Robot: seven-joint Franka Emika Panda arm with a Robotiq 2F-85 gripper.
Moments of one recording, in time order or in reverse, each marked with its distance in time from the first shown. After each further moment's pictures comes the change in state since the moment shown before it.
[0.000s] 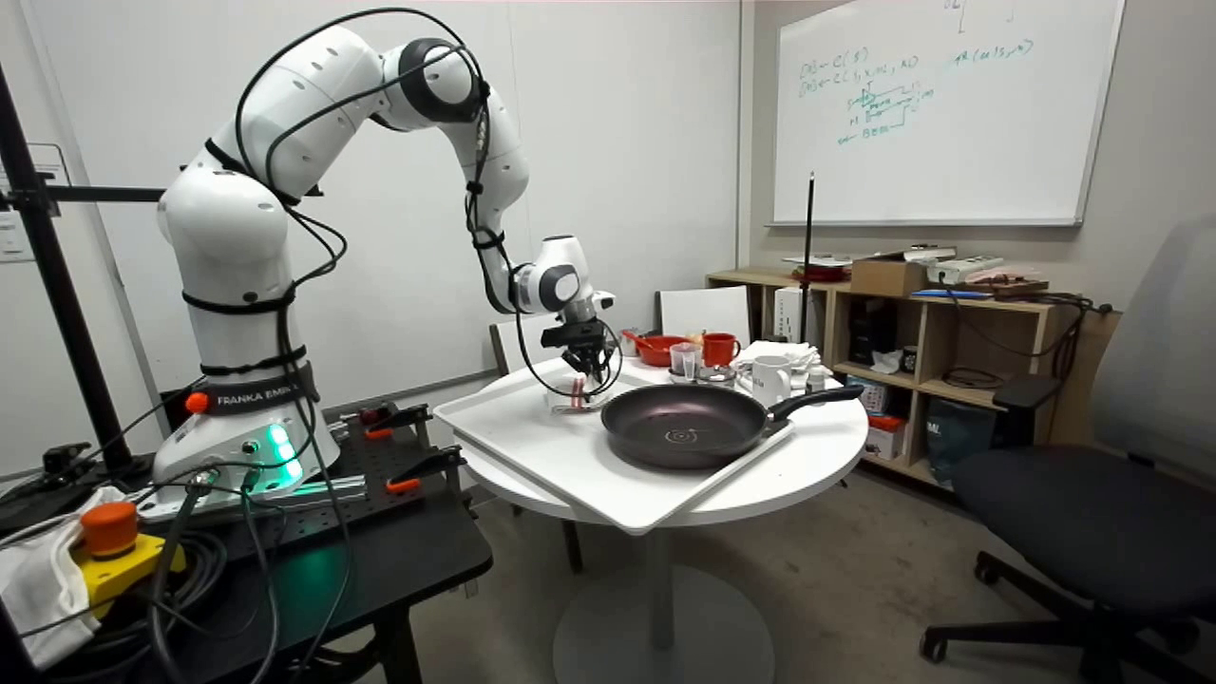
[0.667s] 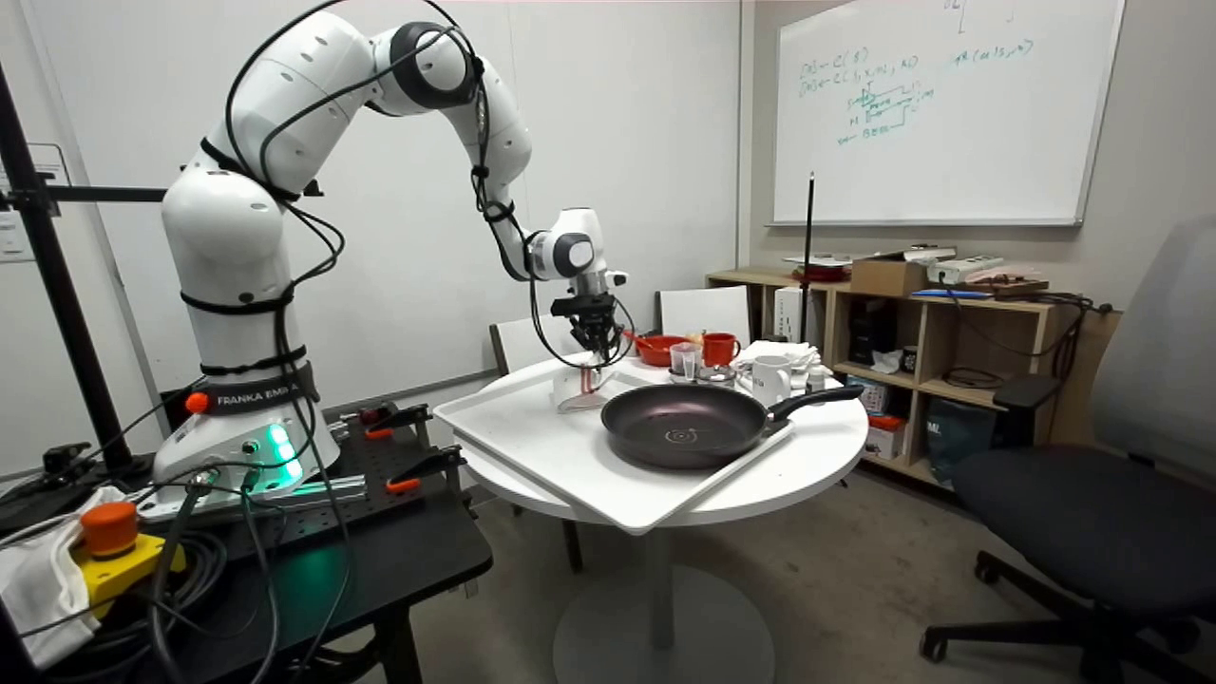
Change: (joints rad) arm -0.055 -0.063 0.063 0.117 0.022 -0.293 0.010
